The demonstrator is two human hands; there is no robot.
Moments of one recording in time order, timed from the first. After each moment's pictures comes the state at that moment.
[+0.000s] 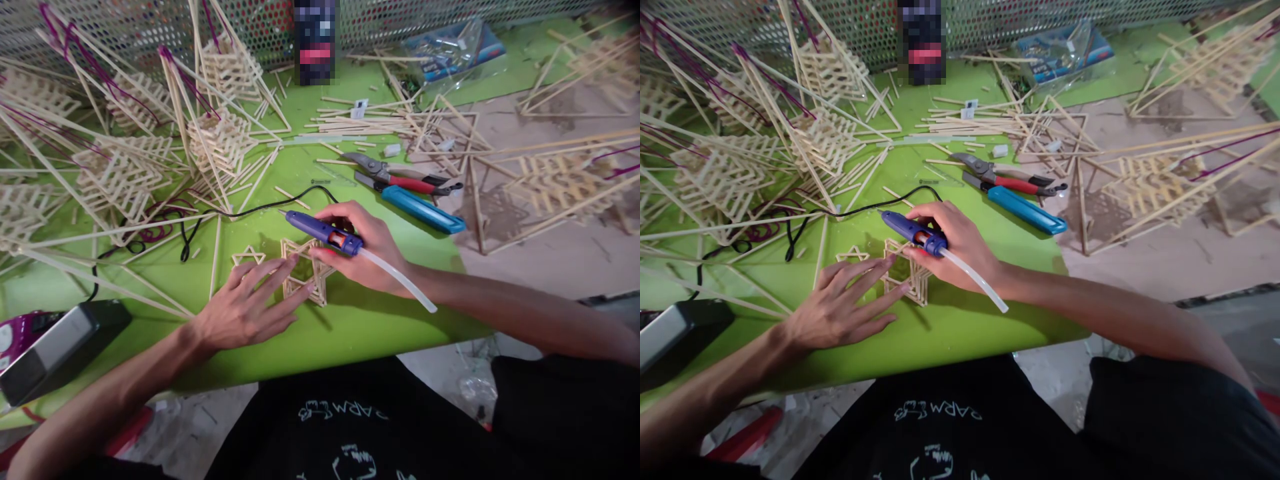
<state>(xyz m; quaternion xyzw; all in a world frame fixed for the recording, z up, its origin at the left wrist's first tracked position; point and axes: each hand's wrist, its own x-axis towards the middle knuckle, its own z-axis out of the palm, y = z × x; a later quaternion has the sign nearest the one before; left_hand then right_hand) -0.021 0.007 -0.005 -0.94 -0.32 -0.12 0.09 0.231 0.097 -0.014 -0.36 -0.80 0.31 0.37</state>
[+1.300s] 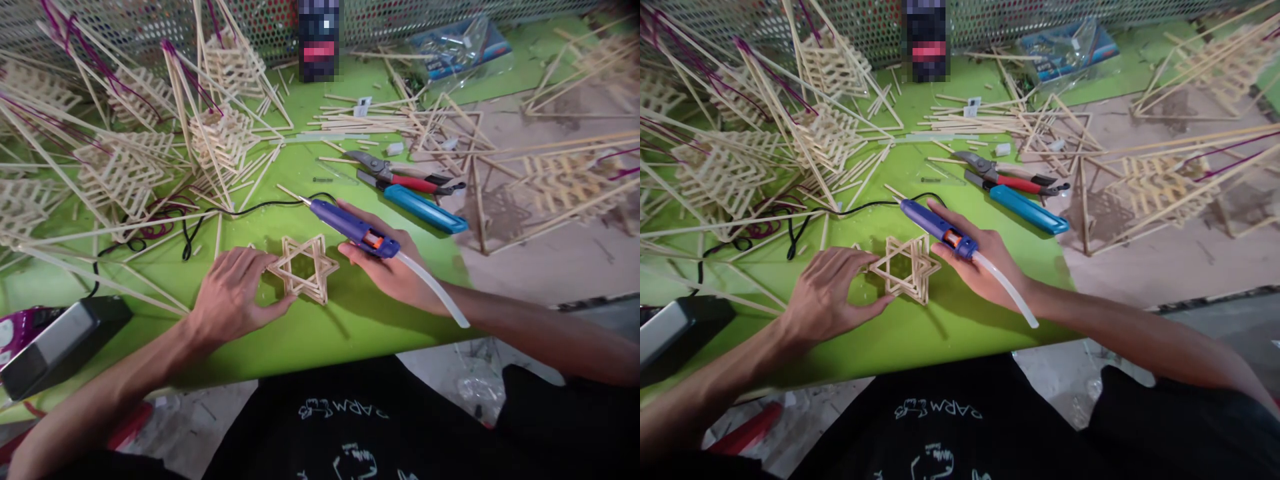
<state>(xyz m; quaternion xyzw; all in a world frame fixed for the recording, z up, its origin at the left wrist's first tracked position) -0.019 0.011 -0.006 -0.86 -0.49 -0.16 0.01 0.260 0.079 -0.010 -0.42 -0.75 0.40 0.32</state>
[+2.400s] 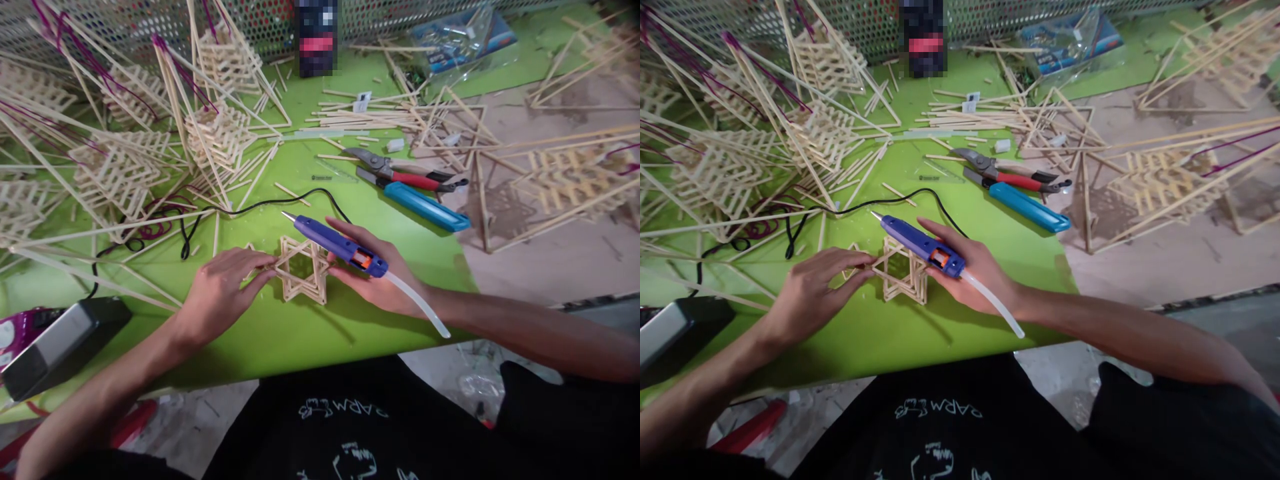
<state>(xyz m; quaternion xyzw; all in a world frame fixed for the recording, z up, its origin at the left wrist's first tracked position) -0.028 0.020 -0.002 -0.83 -0.49 -0.24 -0.12 0.254 0.067 -0.029 -0.38 -0.72 0.49 0.33</state>
